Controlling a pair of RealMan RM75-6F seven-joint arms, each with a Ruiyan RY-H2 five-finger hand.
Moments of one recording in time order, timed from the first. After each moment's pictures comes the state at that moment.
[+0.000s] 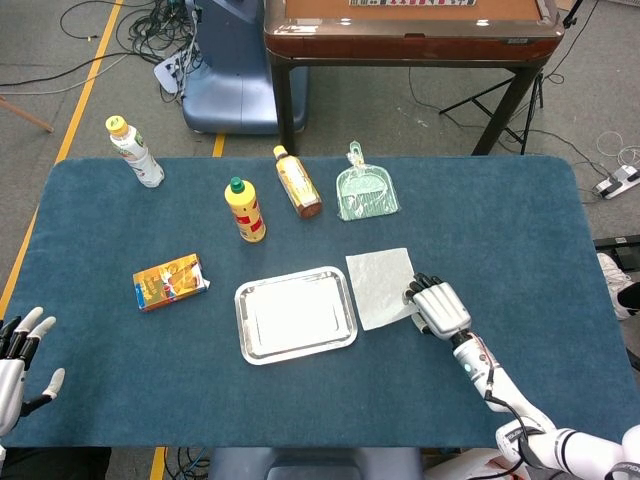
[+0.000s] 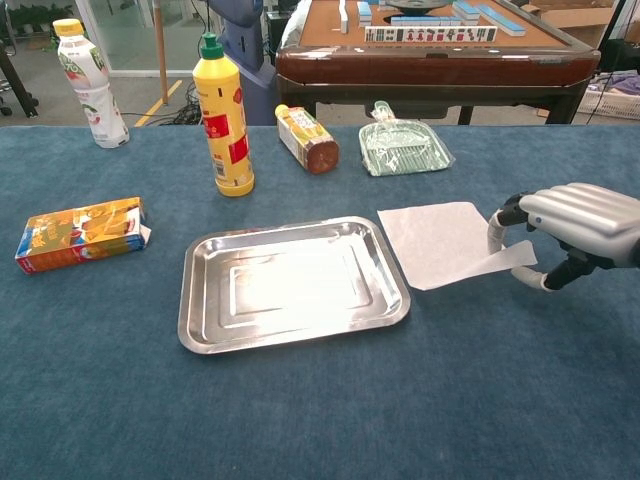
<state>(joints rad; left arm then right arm) 0.00 -1.11 -0.03 -1.63 1.53 1.58 0.11 0.53 -1.56 0.07 -1.25 -1.43 1.02 -0.20</state>
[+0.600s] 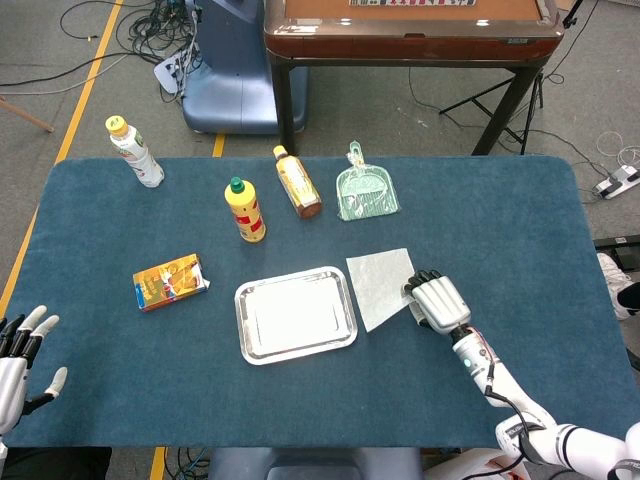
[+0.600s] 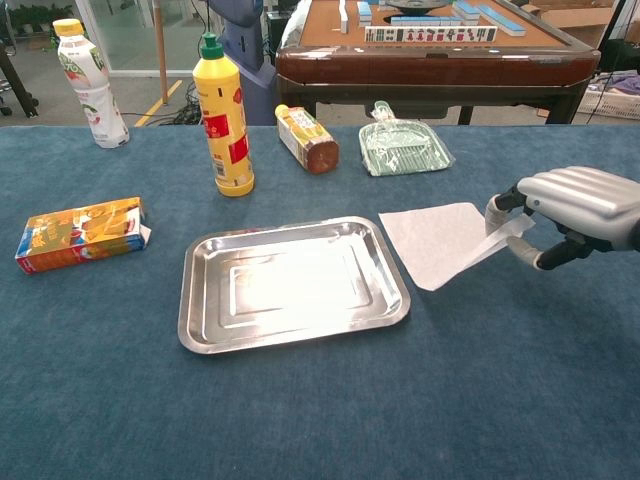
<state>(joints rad) -0.01 -1.10 -0.03 -1.64 1.53 1.57 0.11 0.54 -1.54 0.08 -1.27 -1.42 1.03 -0.19</state>
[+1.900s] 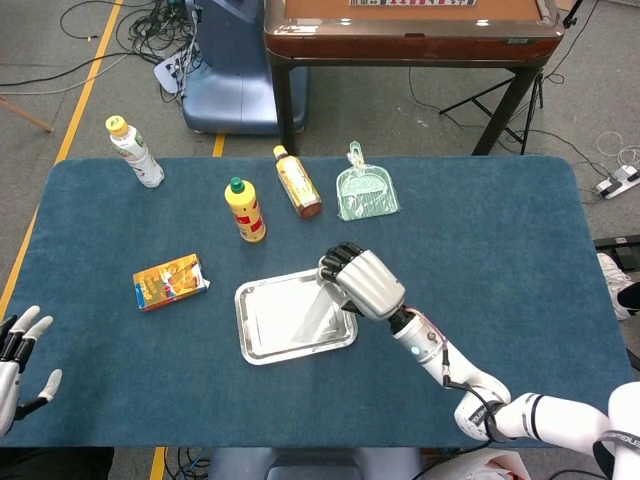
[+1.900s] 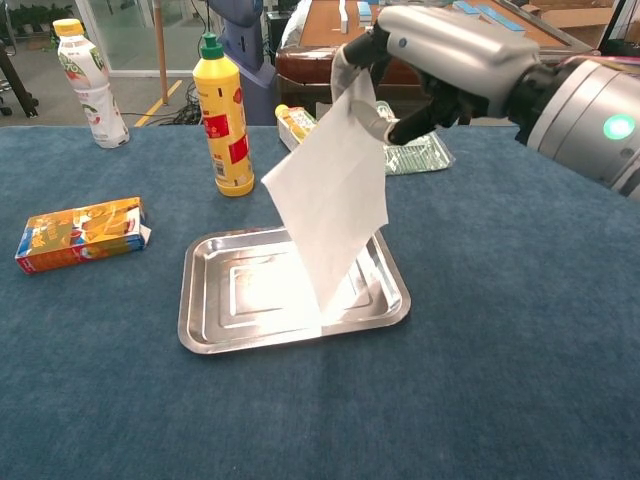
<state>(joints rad) 0.02 -1.06 -0.02 -1.69 1.56 1.62 0.12 0.75 -1.53 0.22 -1.49 -1.61 1.12 -0.09</state>
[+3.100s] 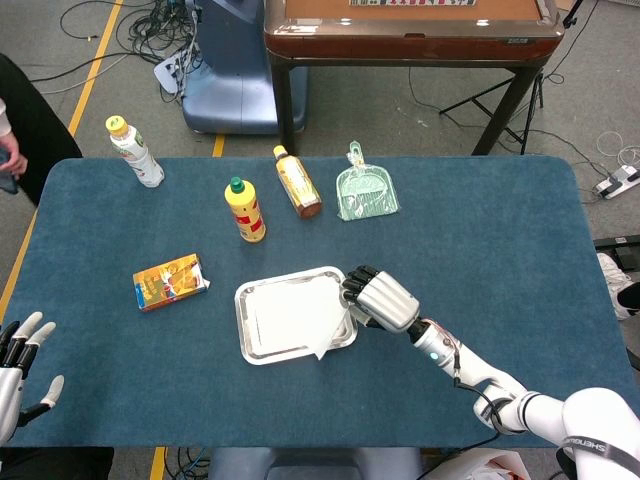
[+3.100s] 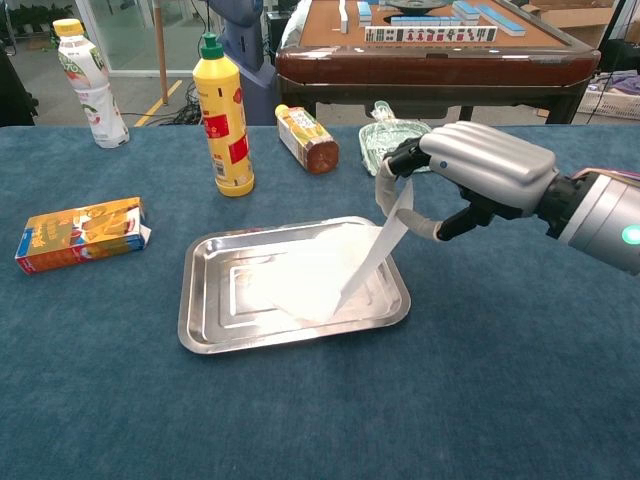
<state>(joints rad) 0.03 -1.06 0.00 -1.73 1.58 1.62 0.16 0.73 -1.70 0.01 -0.98 -1.75 1.28 0.25</state>
